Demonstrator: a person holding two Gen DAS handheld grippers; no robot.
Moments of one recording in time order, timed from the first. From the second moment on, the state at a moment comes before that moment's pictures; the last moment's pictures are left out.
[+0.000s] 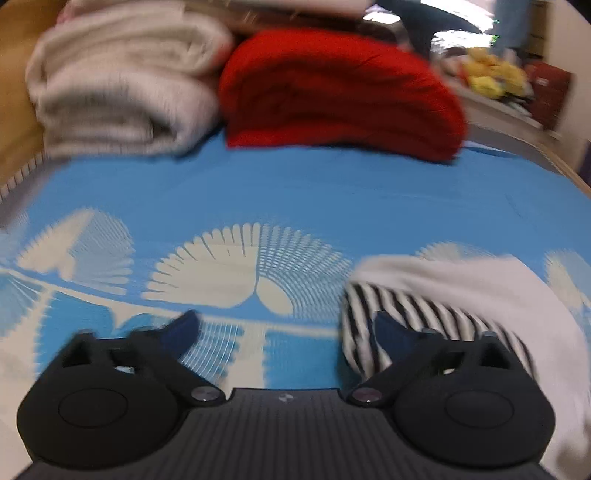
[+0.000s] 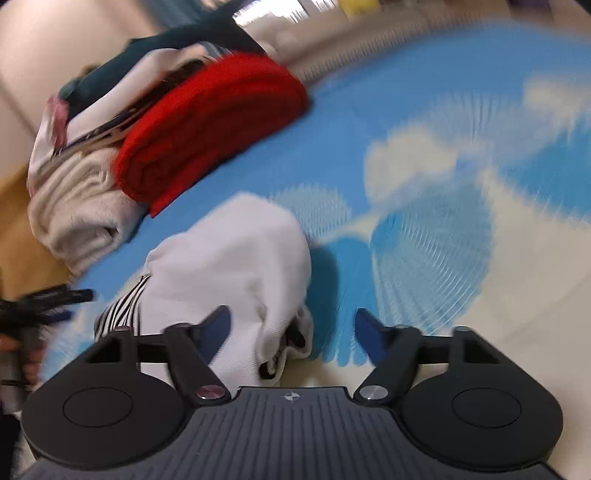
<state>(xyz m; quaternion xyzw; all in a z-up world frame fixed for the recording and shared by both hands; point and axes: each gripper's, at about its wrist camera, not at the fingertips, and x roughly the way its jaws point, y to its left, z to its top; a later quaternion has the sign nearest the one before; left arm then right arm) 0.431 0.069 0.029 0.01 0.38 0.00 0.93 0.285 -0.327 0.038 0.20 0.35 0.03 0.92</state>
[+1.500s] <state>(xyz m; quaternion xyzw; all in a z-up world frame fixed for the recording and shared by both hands) 0.211 -0.006 0.005 0.02 0.34 0.01 0.94 0.191 -0.179 0.023 0.00 0.35 -0.06 0.94</state>
